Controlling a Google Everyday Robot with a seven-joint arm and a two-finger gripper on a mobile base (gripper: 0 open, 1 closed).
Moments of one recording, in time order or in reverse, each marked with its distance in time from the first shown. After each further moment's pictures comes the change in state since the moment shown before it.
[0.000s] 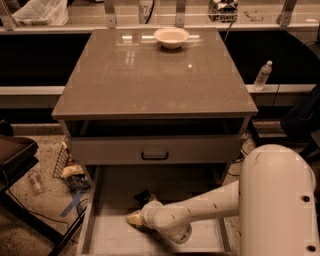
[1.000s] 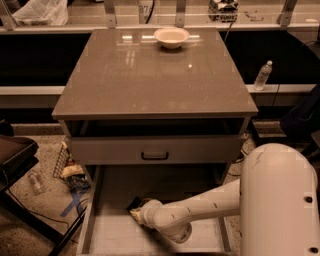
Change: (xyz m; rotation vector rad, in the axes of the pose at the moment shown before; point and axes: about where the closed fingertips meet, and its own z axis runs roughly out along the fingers) arm -0.006 0.001 -0.005 0.000 -0.002 -0.002
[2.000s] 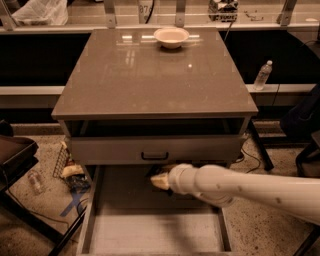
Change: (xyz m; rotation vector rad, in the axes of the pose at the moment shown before) arm -0.106 -0.103 -0.138 -0.041 -0.134 -0.012
